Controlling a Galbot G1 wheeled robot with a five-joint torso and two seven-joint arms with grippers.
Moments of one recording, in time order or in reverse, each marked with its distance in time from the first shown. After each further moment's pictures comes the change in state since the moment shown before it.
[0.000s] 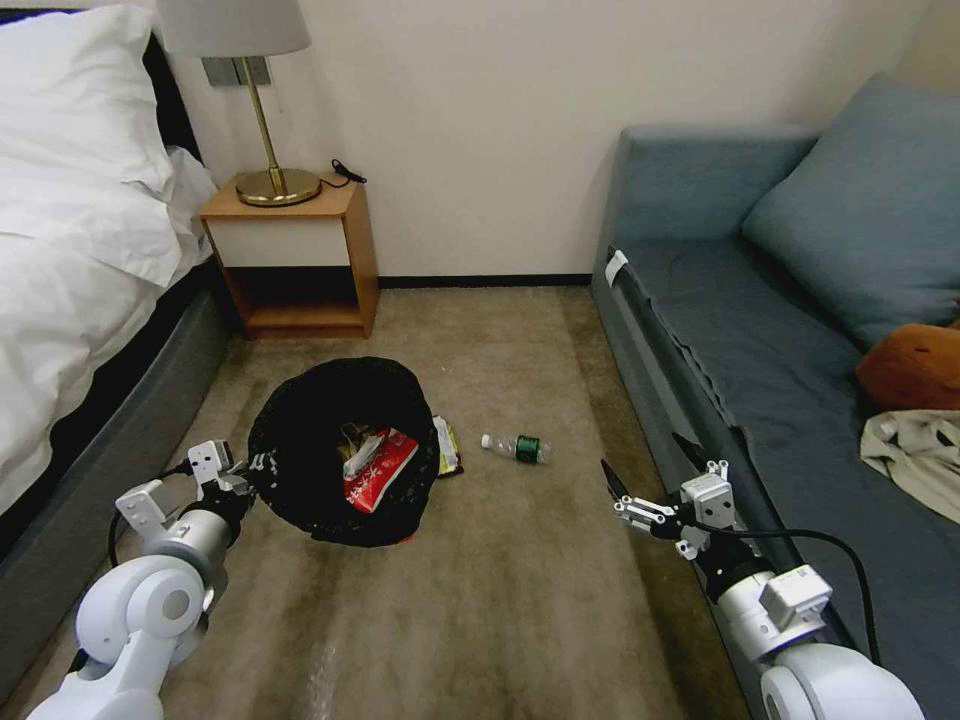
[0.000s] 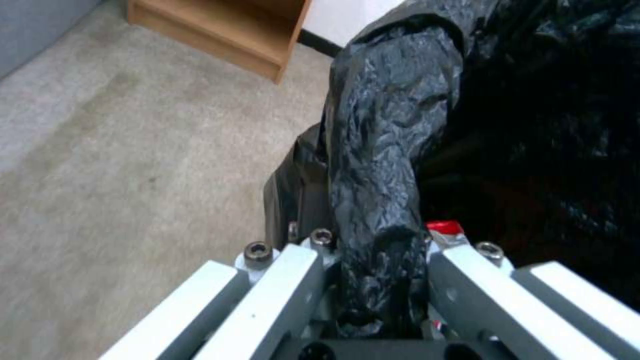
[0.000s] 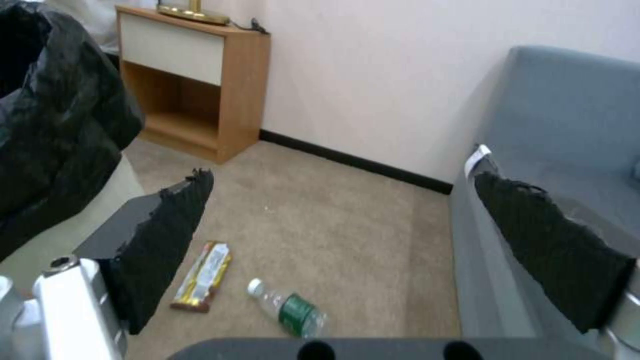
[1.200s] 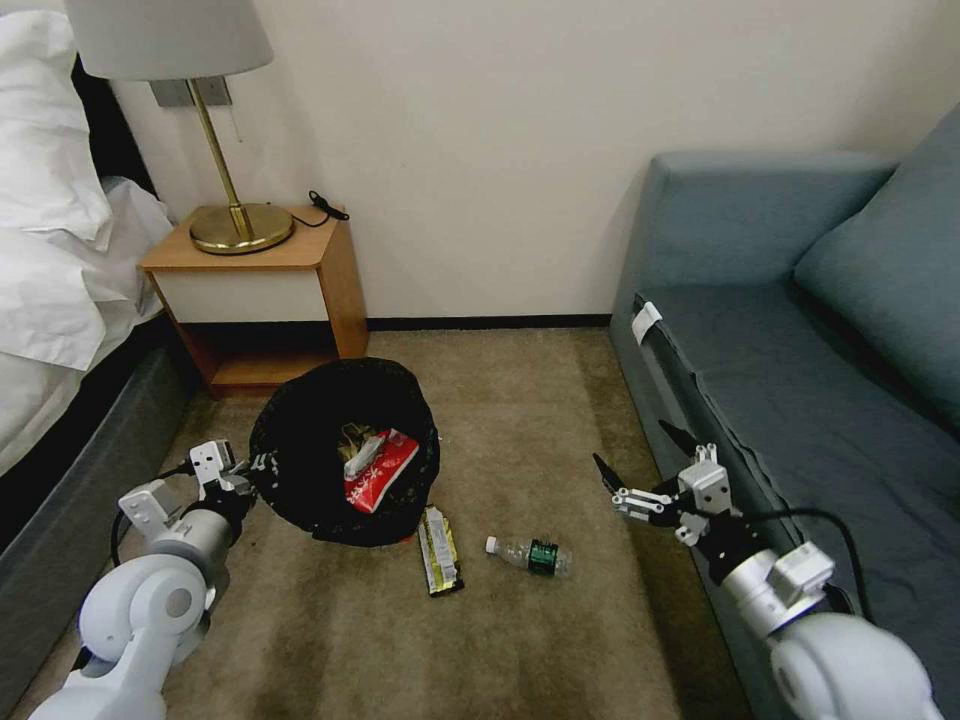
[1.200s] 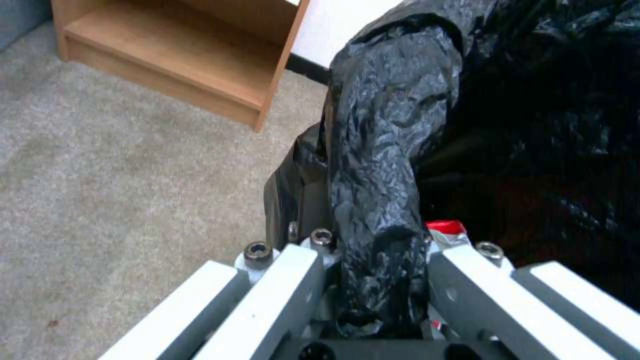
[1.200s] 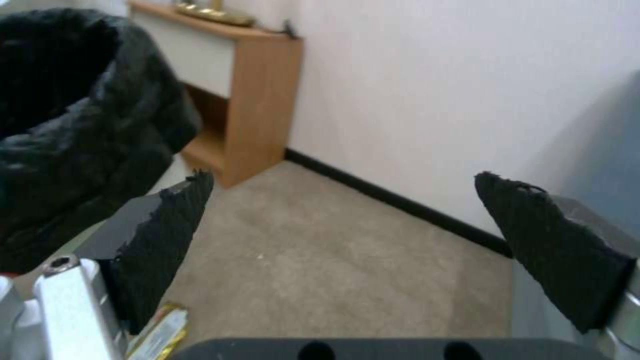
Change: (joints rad) left arm -0.004 -0.002 0.006 0.007 0.008 0.001 0.005; right arm 0.119 -0.370 -0.036 -0.086 0.286 -0.010 0.006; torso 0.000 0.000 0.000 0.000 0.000
